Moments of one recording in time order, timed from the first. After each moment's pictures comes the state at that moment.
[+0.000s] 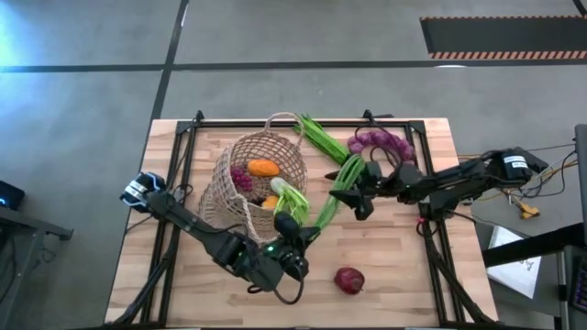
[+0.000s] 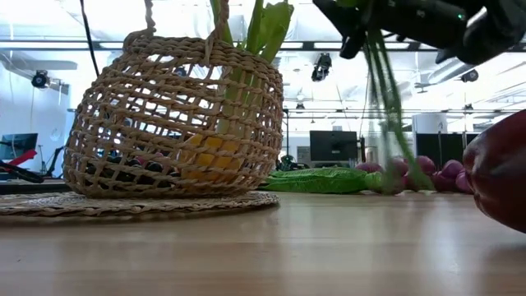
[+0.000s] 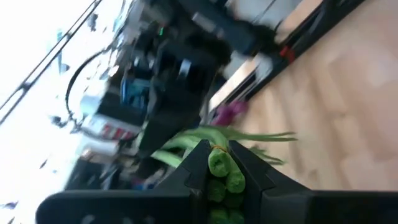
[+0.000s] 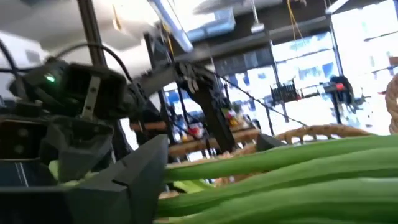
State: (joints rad) left arm -0.55 1.80 1.56 -0.11 -1.05 0.71; right arm -0.01 1.31 0.45 1.21 -0.11 0.26
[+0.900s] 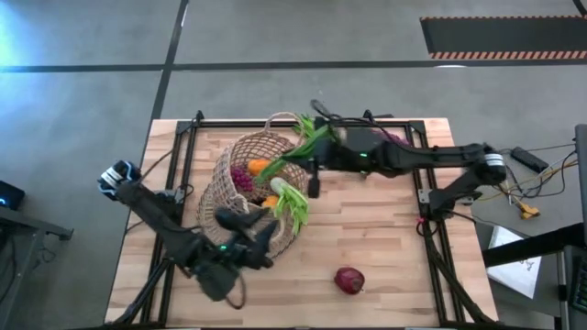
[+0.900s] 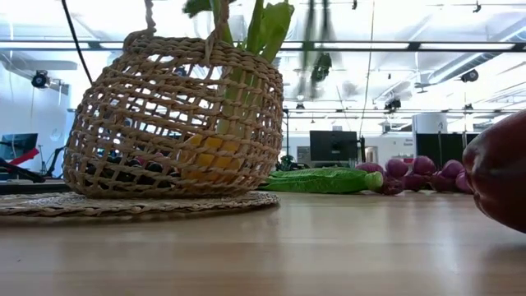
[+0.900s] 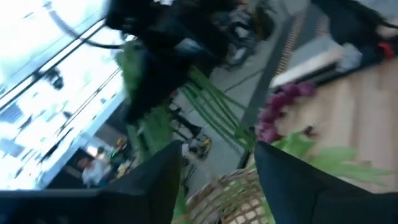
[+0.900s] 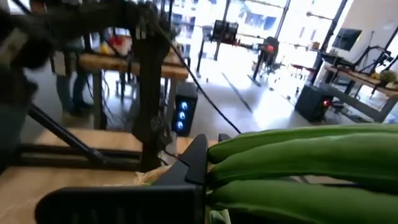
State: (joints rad) left arm -0.71 1.57 1.36 -0.12 -1.50 0.45; right arm -0.01 1.54 1.46 0.01 0.09 -0.18
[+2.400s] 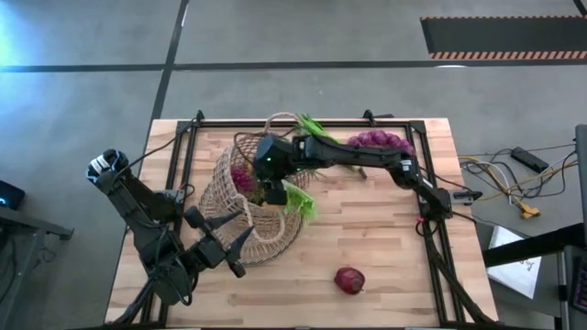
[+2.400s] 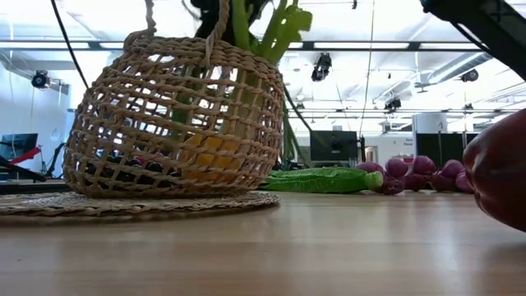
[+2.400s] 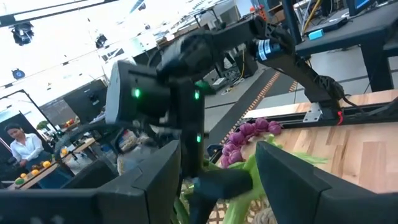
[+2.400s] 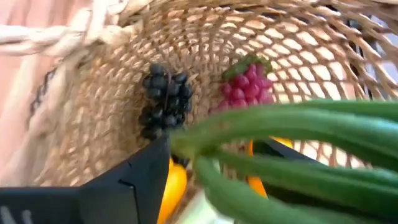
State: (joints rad) left arm -0.87 1.39 1.23 -0.11 -1.57 0.11; right arm -0.09 2.25 2.36 -0.95 -0.04 -0.21
